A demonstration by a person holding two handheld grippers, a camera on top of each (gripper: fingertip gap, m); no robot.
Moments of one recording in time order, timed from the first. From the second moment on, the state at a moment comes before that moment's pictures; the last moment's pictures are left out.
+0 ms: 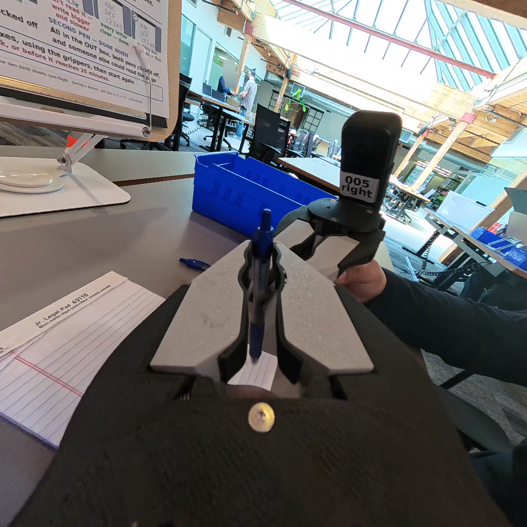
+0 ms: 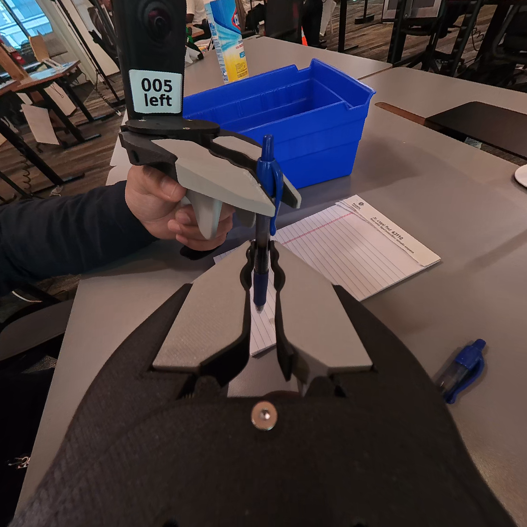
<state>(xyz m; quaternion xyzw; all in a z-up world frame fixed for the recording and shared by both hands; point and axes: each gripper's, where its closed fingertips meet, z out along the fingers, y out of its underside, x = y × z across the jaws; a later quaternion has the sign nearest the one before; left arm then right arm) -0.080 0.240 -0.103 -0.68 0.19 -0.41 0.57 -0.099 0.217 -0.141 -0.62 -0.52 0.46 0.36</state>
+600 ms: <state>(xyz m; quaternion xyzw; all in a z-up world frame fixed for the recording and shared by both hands) -0.094 0.249 -0.105 -0.70 0.17 -0.37 0.59 -0.100 0.223 -0.138 -0.62 -0.53 0.41 0.41</state>
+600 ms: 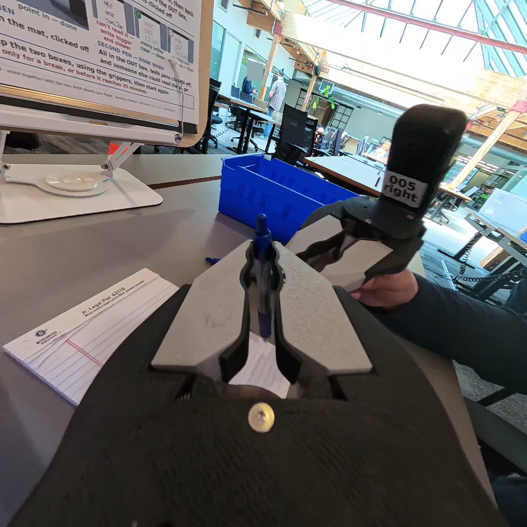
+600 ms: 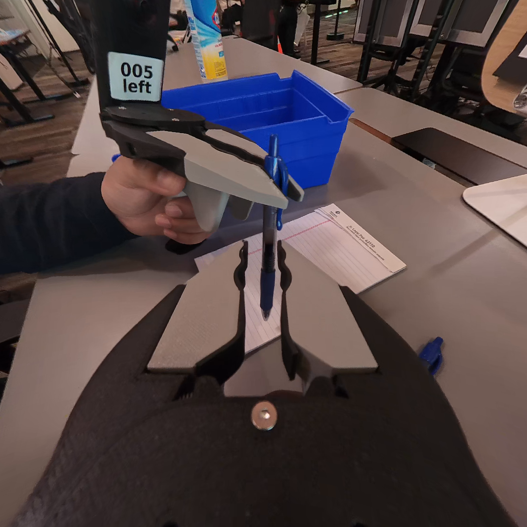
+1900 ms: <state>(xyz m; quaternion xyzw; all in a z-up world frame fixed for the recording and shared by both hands) -0.097 0.250 -0.099 -0.69 0.15 -0.39 0.59 -0.079 0.255 -0.111 -0.65 -0.43 0.42 0.46</state>
